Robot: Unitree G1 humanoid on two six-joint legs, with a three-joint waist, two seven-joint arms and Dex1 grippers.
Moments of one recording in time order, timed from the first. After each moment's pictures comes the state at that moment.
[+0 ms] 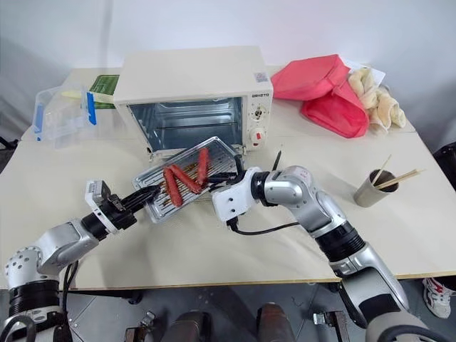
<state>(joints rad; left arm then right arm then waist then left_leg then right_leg) -0.28 0.52 0.46 0.25 -1.97 1.21 0.22 -0.77 -0.47 0.41 0.07 -0.36 -0.35 0.84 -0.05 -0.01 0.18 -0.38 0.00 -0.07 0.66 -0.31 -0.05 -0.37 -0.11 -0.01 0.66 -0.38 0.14</state>
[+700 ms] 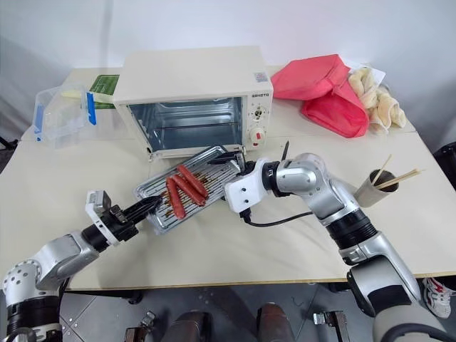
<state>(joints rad) -0.14 0.48 0.50 0.09 -1.97 1.19 0.24 -0.85 -0.56 0.41 0.17 -0.21 -0.44 0.96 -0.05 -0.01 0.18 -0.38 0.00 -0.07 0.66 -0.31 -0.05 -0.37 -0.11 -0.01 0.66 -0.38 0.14</state>
